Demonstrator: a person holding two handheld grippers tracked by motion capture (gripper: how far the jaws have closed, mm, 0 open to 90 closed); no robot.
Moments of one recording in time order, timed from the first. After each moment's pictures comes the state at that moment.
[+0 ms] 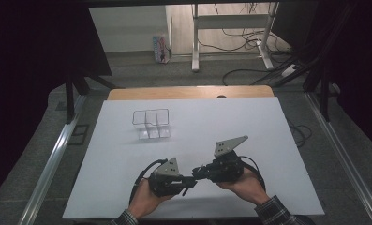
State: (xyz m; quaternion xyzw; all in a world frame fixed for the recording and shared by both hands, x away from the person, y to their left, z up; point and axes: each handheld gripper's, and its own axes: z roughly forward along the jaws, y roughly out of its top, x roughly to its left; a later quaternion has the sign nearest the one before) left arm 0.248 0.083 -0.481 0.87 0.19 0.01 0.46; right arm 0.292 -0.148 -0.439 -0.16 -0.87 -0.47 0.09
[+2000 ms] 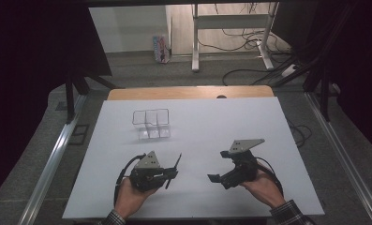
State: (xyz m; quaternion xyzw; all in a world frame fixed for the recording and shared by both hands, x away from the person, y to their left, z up) left arm 0.248 0.132 -0.473 0.85 0.29 0.05 0.44; right arm 0.296 -0.187 -0.449 -0.24 -0.87 -0.44 -0.02
